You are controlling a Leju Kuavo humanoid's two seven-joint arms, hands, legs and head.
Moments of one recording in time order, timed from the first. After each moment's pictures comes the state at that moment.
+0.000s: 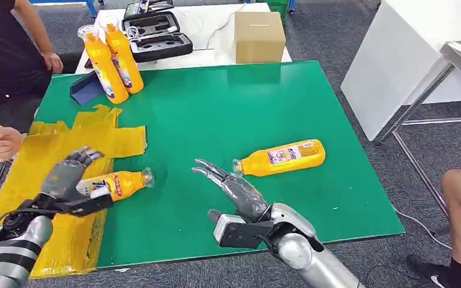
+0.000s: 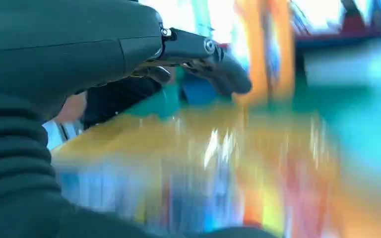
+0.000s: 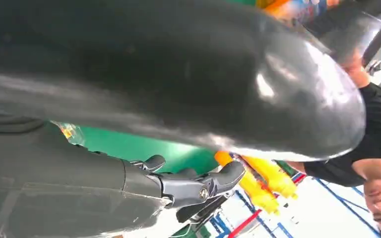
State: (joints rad) left arm -0.36 0.31 -0.05 -1.03 -0.95 0.29 -0.37; right arm -0.24 -0.10 0.70 -1.56 0.38 0.08 -0.24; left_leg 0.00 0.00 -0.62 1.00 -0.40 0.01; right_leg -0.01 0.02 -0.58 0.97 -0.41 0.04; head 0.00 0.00
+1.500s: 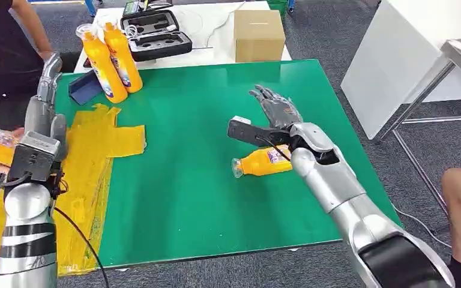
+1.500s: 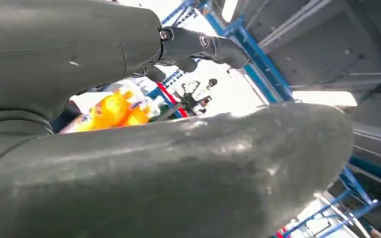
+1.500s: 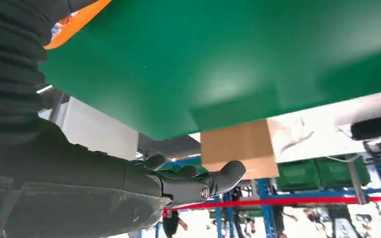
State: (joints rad) left arm -0.38 -0.01 0.07 -1.59 -0.42 0.03 -0.34; right arm -0.77 -0.07 0.56 -0.96 0.81 0.05 0.02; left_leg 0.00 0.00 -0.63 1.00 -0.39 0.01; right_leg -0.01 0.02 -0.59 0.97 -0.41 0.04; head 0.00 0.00
